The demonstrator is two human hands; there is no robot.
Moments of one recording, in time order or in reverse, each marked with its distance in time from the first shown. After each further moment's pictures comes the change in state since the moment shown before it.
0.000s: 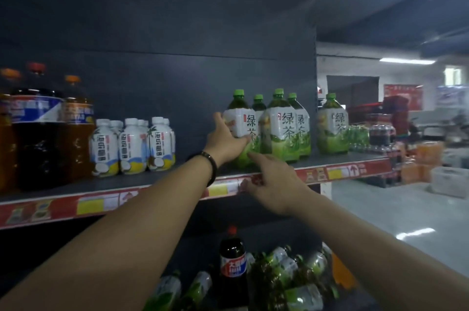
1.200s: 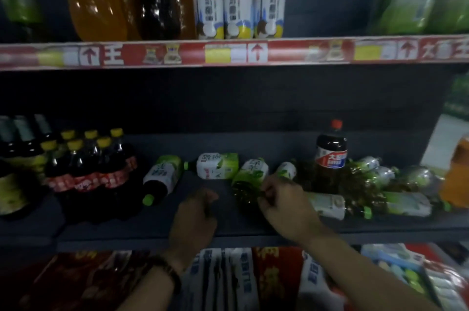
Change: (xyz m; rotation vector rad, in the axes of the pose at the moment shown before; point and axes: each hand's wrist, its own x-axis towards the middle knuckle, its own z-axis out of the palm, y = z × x) left_hand -0.329 -0.368 -0.100 0.335 0.029 -0.432; right_hand -0.133 -0.111 0.307 0.386 -0.273 0.004
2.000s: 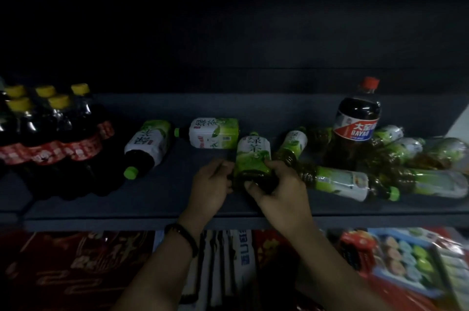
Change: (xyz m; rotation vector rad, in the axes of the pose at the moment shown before) left_hand 0.052 0.007 0.066 -0.669 -0.110 -0.407; right_hand 0.009 0.030 0.073 0.222 0.097 0.240
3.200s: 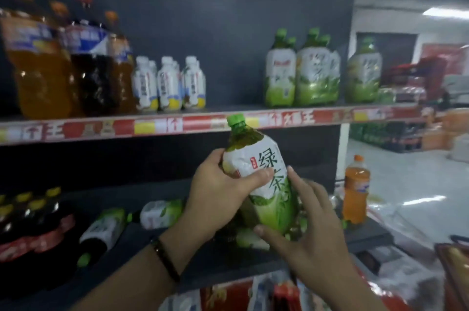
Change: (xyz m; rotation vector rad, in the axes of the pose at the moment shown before) left_hand -0.229 0.234 0.097 -0.063 -0.268 0.521; right_hand -0.137 -0.071 -0.271 -0.078 0.416 -0.410
